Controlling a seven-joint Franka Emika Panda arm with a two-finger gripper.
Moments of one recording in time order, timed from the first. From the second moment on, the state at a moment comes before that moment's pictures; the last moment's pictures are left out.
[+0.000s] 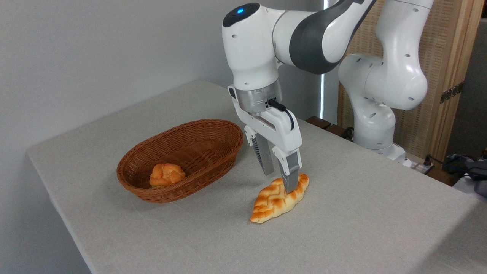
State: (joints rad) arm -0.13 -0.39 0.11 -2.45 0.13 1.99 0.87
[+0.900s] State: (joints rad) arm -0.14 -0.39 0.11 -2.52 0.24 2.07 0.87
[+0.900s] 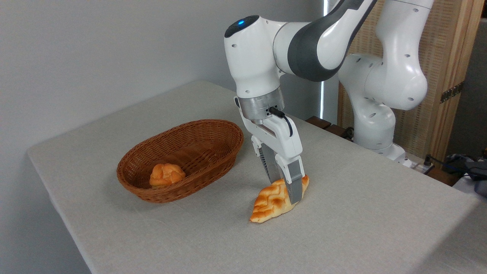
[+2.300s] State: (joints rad) arm -0.15 -0.38 0.11 -2.55 0.25 2.10 0.87
